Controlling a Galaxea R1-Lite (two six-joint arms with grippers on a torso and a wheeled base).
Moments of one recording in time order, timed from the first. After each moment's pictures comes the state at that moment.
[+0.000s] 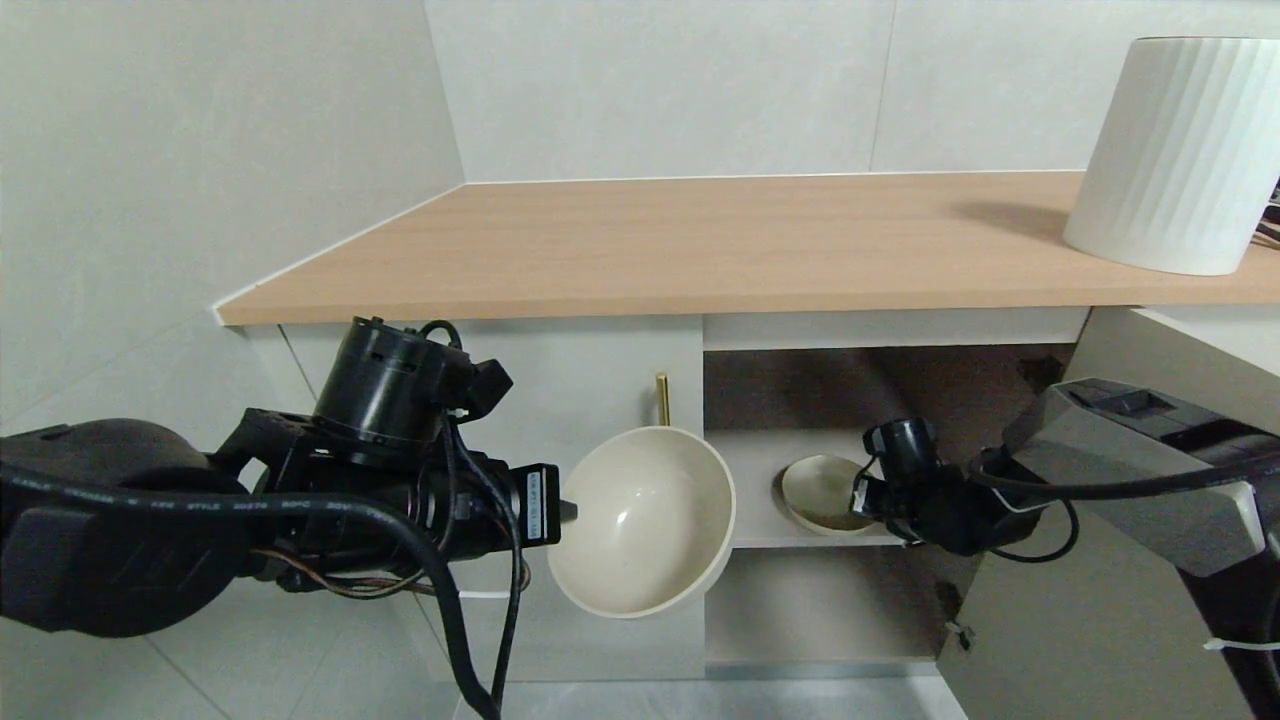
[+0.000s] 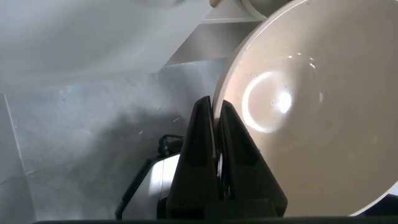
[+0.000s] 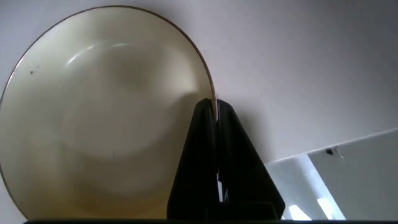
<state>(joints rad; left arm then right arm) -0.52 1.66 -0.92 -0.03 -0.08 -0.51 0.28 2.50 -1.30 -0.48 -0.34 0.50</state>
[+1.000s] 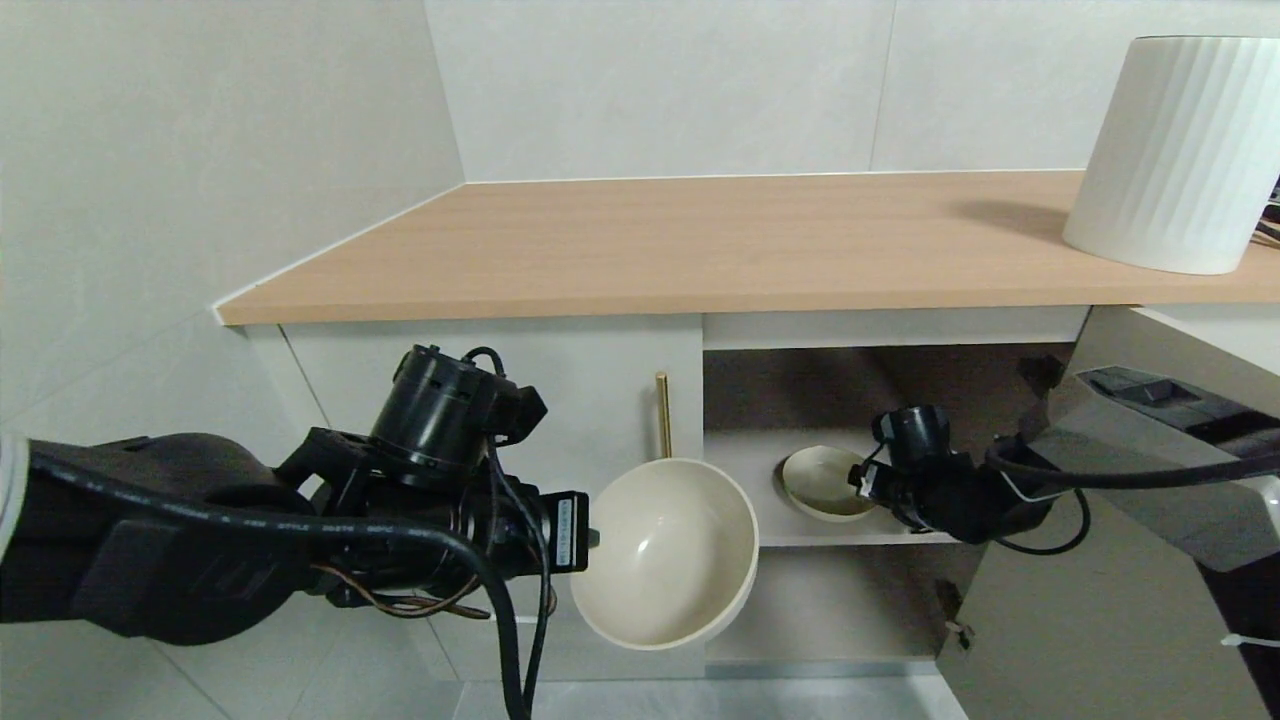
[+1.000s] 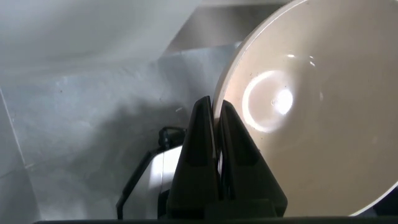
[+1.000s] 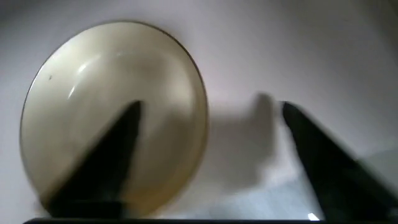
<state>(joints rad) -0.57 1.73 -0.91 -0.04 -0.08 -0.51 0.28 2.44 -1.28 -0.47 -0.36 0.55</state>
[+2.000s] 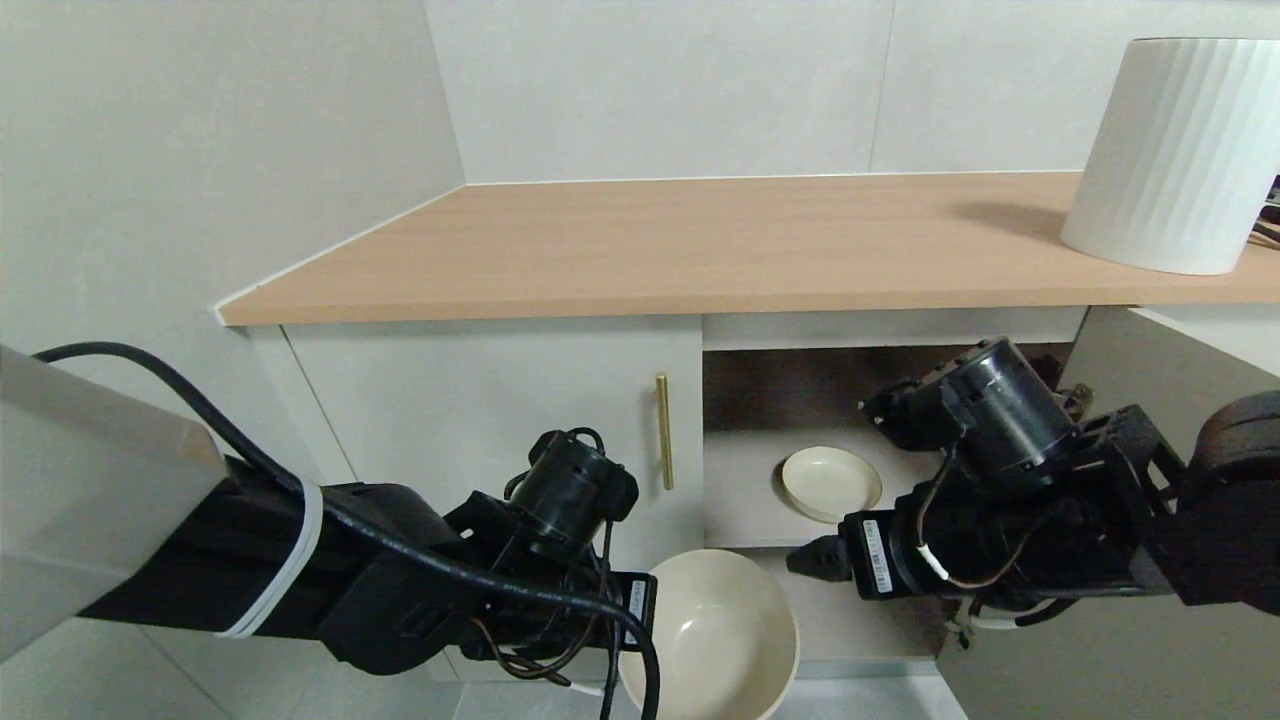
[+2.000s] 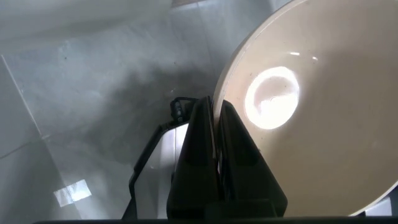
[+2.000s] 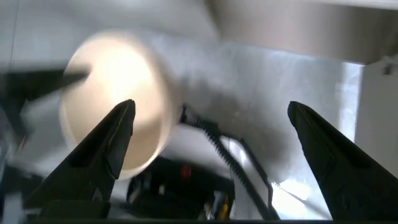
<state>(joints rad) -0.69 1.93 -0.93 -0.03 0.00 -0.51 0.73 1.69 -1.02 0.17 -0.10 0.48</state>
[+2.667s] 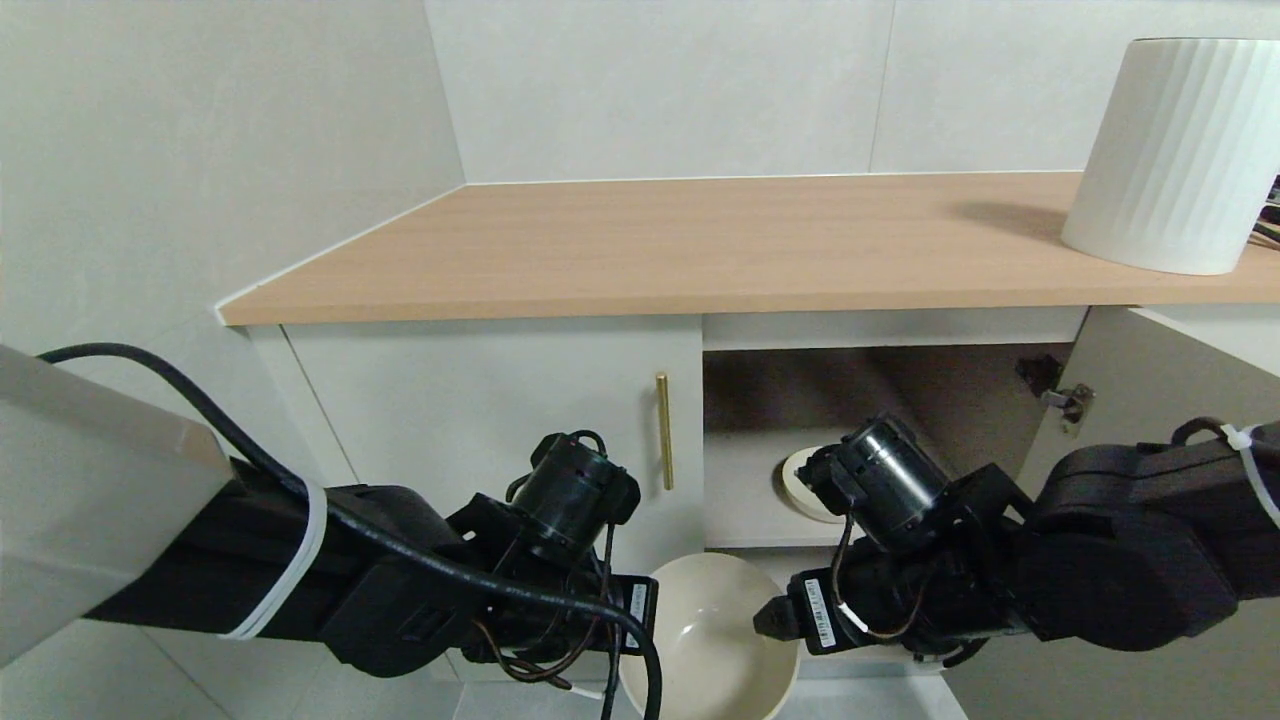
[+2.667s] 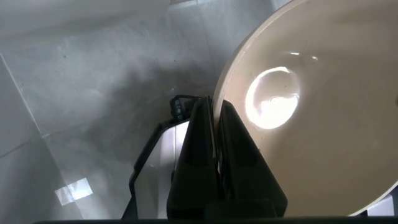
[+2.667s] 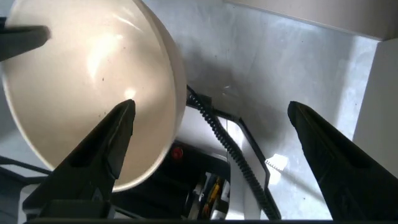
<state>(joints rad) -0.69 1.94 -0.93 -0.03 0.00 -0.51 0.78 1.87 -1.03 0.14 -0.11 0.50</state>
